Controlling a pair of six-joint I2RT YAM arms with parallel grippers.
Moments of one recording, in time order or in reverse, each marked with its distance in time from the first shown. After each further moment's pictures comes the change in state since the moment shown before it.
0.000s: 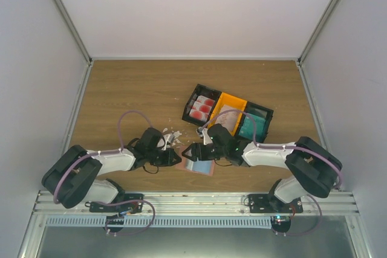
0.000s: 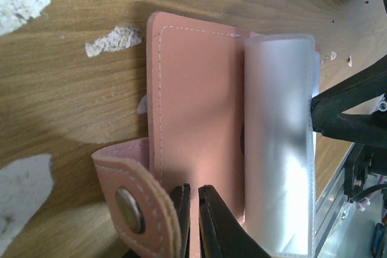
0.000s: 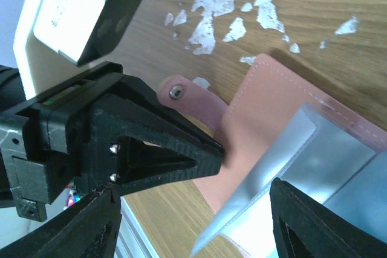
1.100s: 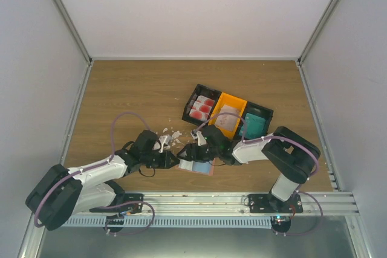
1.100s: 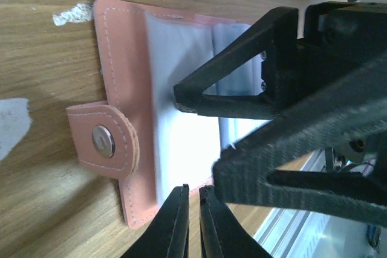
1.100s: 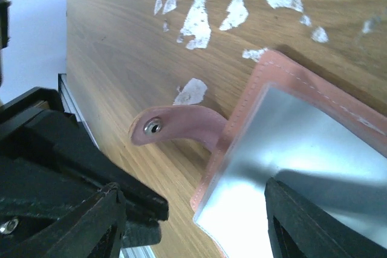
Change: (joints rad) left arm -0.024 -0.240 -0.031 -0.148 -0.029 0.000; right arm 0.000 0.206 0.031 0.204 -0.105 0.090
